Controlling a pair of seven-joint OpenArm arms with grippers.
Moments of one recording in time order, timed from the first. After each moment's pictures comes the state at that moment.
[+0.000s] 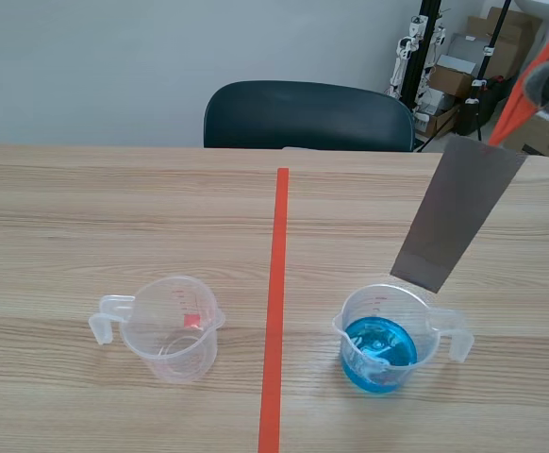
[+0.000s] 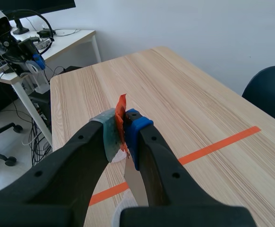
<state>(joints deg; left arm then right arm) 54.2 -65.0 -10.4 95.0 -6.5 -33.7 -67.6 -7.9 90.6 -29.4 102.1 51.4 44.9 46.1</state>
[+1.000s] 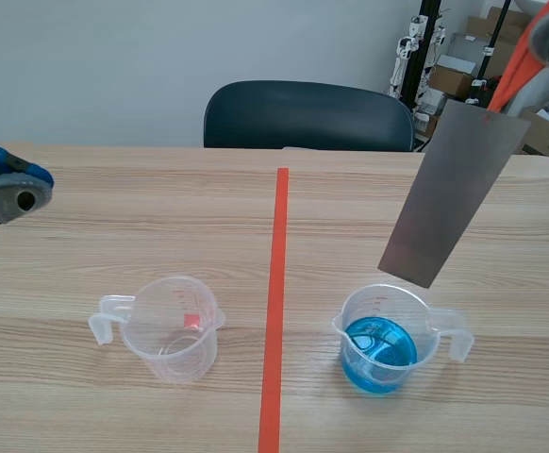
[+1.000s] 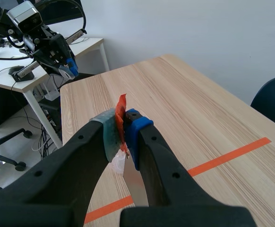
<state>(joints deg) 43.0 -79.1 -10.4 111.4 -24.9 -35.0 -35.3 -7.9 95.4 -28.6 106.4 56.5 44.9 46.1</state>
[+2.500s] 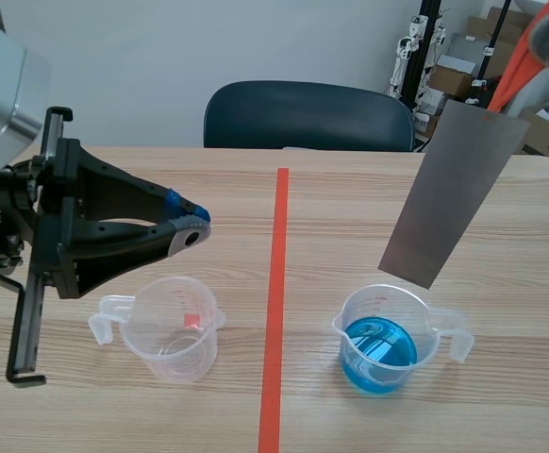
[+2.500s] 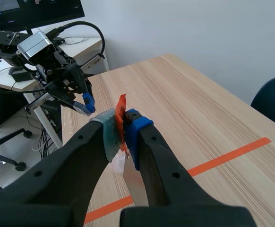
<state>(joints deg) 3.7 -57.2 27.3 112.8 -17.9 -36.2 -14.3 -7.9 95.4 -28.6 106.4 56.5 44.9 46.1</state>
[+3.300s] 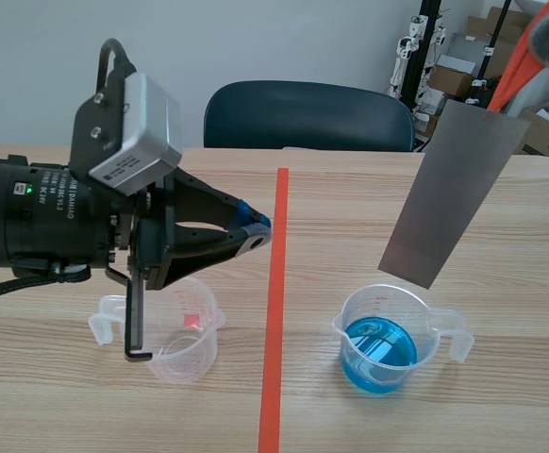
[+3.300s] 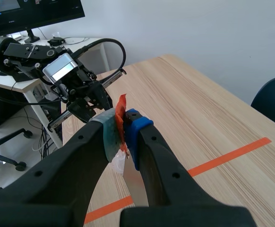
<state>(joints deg) -9.5 -45.6 39.5 103.7 -12.8 -36.3 -9.3 -7.9 95.4 -28.6 106.4 56.5 44.9 46.1</state>
